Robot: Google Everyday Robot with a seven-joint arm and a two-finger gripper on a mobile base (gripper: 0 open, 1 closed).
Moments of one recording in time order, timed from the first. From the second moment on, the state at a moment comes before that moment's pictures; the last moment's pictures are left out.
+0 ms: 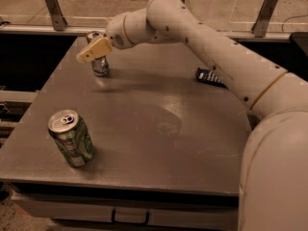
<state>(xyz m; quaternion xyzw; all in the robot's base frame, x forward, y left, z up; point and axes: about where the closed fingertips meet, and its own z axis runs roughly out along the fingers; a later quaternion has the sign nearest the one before) 0.727 0.170 0.928 -0.52 0.64 0.27 0.50</state>
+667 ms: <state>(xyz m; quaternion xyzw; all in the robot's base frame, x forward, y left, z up) 0.732 0.216 0.911 -0.49 0.66 0.35 0.46</state>
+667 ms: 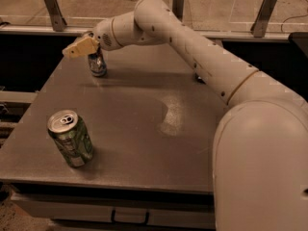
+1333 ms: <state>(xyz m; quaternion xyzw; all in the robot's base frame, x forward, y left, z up) 0.720 0.182 0.923 -0.49 0.68 0.31 0.45</state>
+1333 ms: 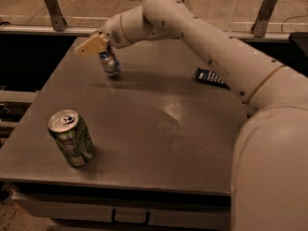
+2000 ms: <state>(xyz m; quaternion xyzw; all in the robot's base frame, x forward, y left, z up) 0.683 0.065 0.995 -0.54 0.73 0.13 0.41</state>
